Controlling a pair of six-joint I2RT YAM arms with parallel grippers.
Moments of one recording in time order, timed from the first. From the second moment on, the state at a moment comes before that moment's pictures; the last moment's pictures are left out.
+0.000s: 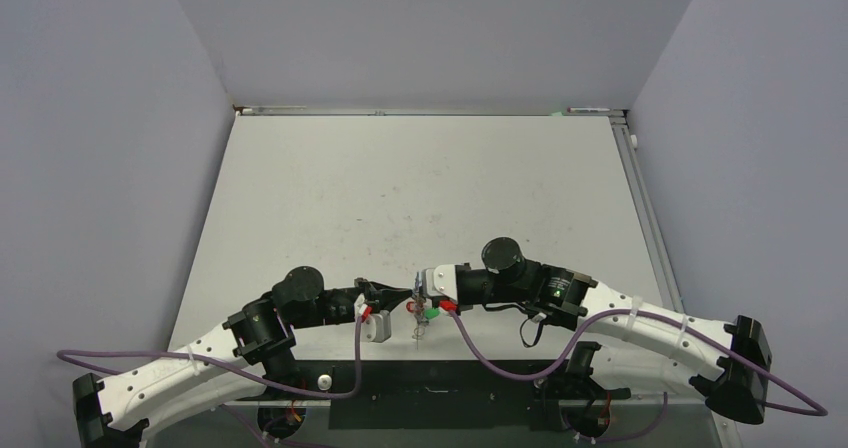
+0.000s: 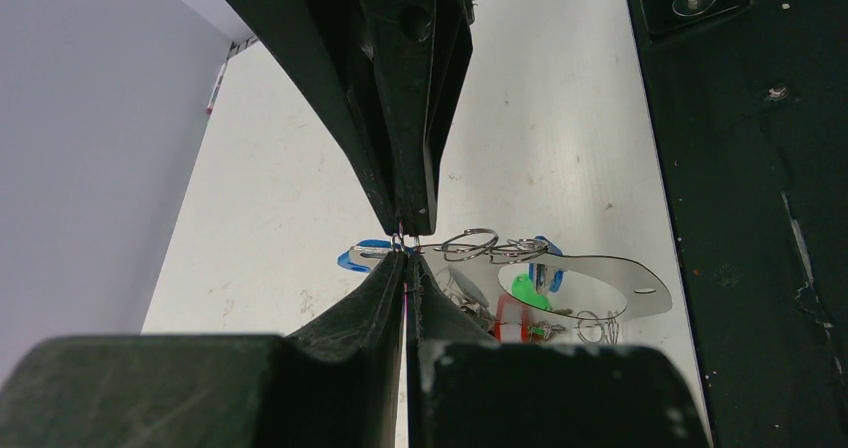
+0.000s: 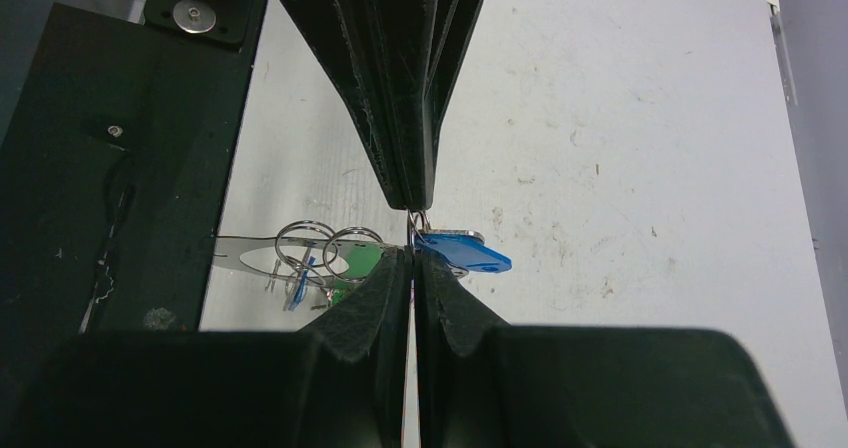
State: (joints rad) left arm -1.04 0.57 0.47 -0.07 0.34 0.62; right arm 1.07 1.00 0.76 -0.17 -0.39 -0.56
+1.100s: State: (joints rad) left arm -1.04 0.58 0.47 -0.10 0.33 0.62; right arm 1.07 0.97 0.75 -0.16 -0.38 -0.55
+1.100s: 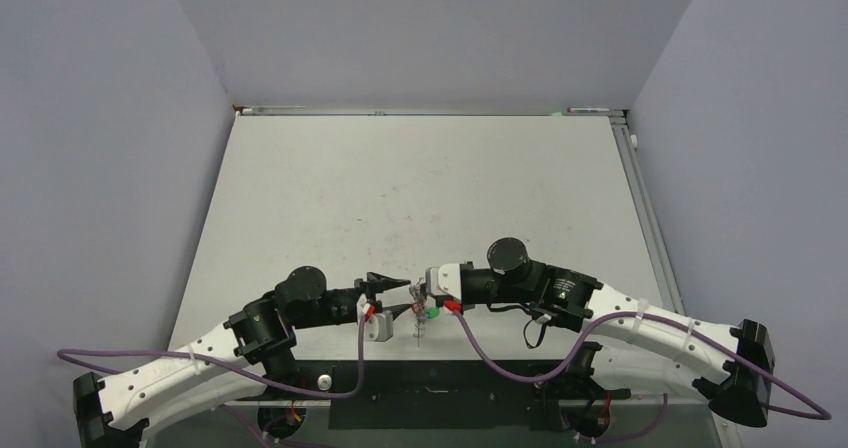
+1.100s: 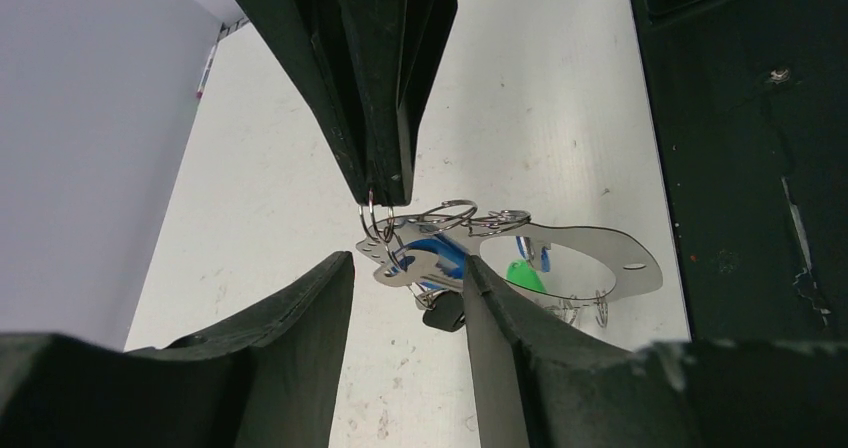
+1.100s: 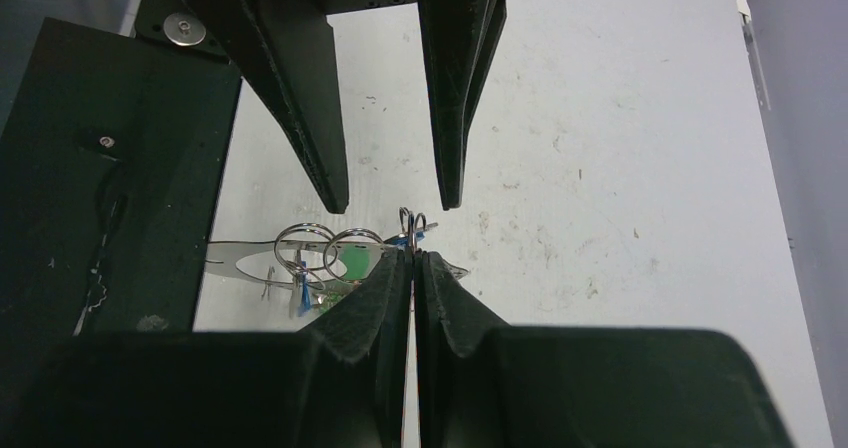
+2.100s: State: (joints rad) left arm -0.83 0.54 0.57 0.09 0.31 -0.10; right arm 1.03 0.76 0.64 0.15 -0.15 -0.46
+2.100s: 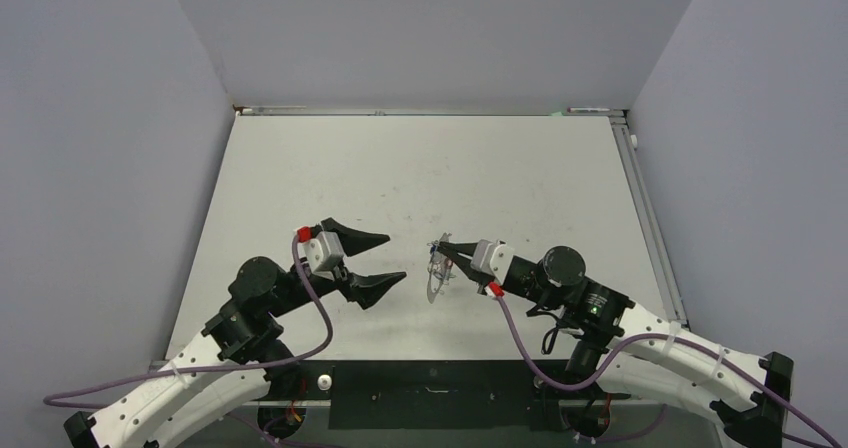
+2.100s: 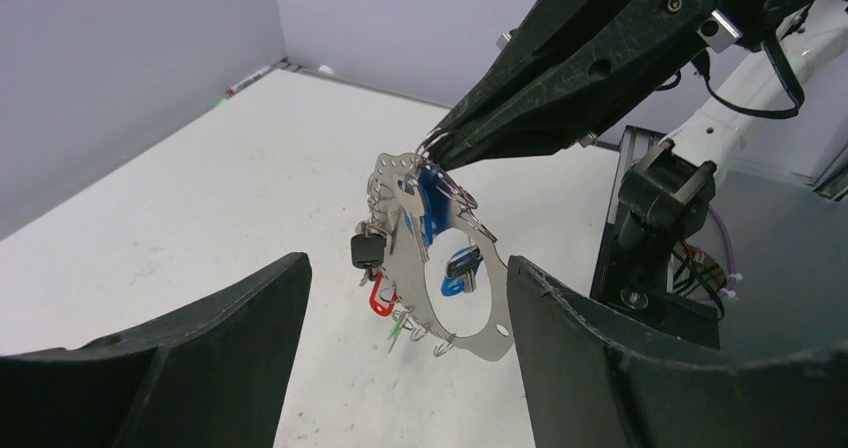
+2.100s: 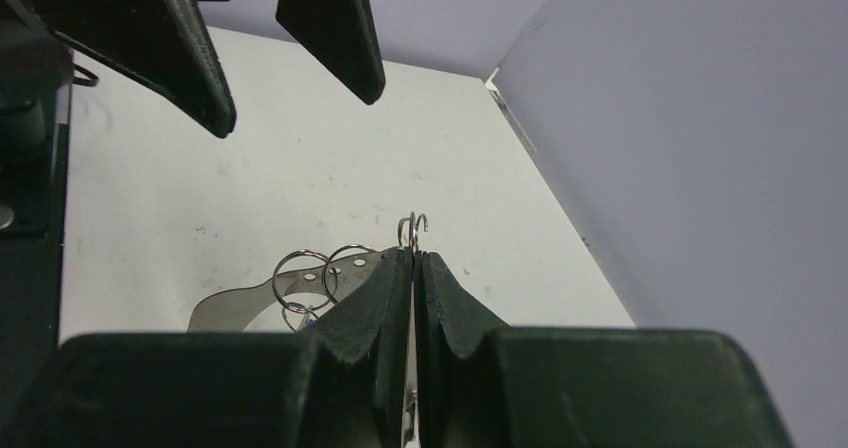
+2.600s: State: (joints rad) left arm -0.83 0.50 0.42 0.20 0.44 0.01; right arm 1.02 0.80 0.64 0.20 -0.41 -0.35
